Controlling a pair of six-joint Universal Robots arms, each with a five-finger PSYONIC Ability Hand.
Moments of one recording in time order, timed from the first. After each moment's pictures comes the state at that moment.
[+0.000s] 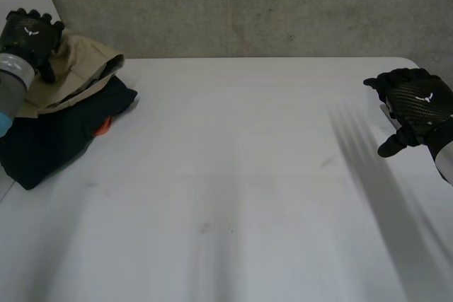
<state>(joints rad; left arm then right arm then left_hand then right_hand) 4.75 -2.40 -0.76 3.24 -1.34 3.79 1.60 -1.51 1.87 -0.27 1.20 2.76 0.26 0.25 0.25 0.25 0.07 0.23 0.21 0.22 0.22 0.04</state>
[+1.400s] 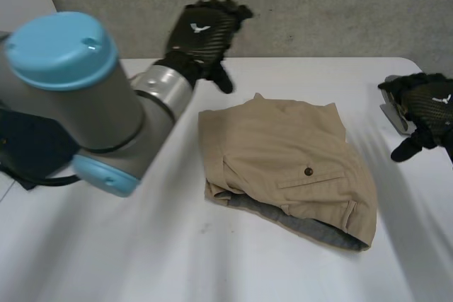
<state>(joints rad) 4.09 -2.04 -1.14 3.34 -1.48 3.30 1.55 -1.56 1.84 -0.12 1.22 2.76 0.26 0.27 0.27 0.27 0.08 0.23 0.21 0.22 0.22 0.04</state>
